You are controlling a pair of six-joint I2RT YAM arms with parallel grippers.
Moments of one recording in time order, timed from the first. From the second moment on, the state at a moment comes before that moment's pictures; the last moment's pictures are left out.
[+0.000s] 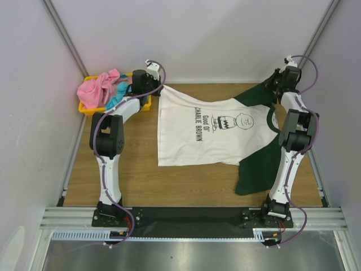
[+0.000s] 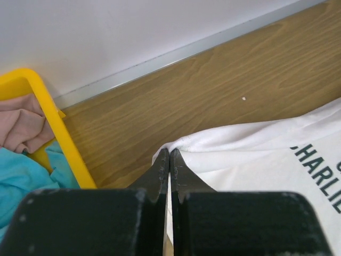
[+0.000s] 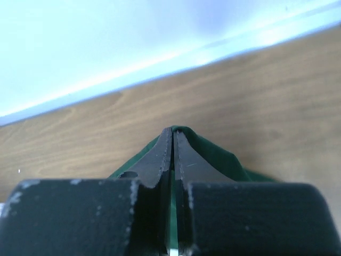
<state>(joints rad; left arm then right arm) -0.19 2.18 1.68 0.15 0.29 0.05 -0.21 2.32 1.88 0.06 -0.27 0.32</state>
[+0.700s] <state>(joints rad) -0.18 2.28 1.80 0.09 0.32 0.14 -0.21 2.40 1.99 0.21 -0.39 0.30</state>
